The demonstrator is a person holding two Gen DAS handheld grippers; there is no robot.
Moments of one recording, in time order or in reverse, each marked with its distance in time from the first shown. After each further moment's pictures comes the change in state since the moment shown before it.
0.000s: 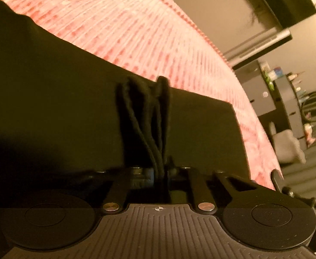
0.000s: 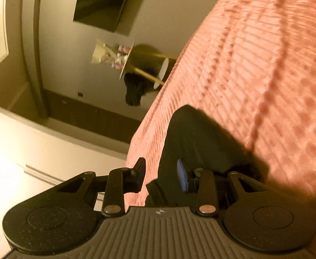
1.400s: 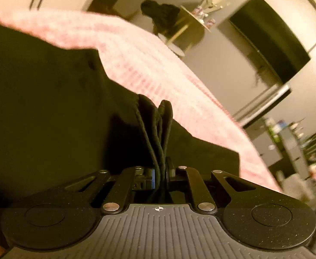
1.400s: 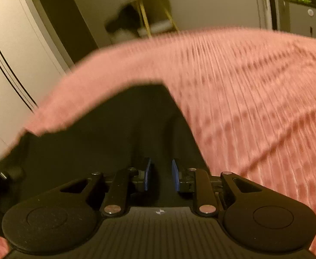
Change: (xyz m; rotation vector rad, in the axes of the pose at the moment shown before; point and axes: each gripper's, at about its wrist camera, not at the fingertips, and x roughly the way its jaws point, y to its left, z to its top) left arm -0.175 0.121 -0.008 0.010 -0.378 0.085; right arm 0.070 0.087 -0.100 -0.723 0.181 -0.424
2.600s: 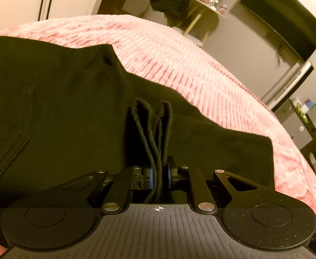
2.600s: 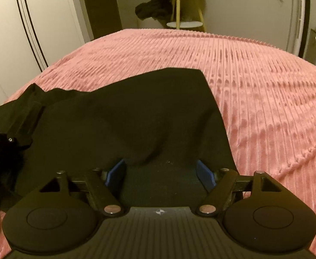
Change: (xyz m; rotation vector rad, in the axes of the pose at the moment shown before) left arm 0.007 -0.002 -0.009 0.092 0.030 0.137; right arm 0.032 0.048 -0.017 -0.276 0.077 -0.044
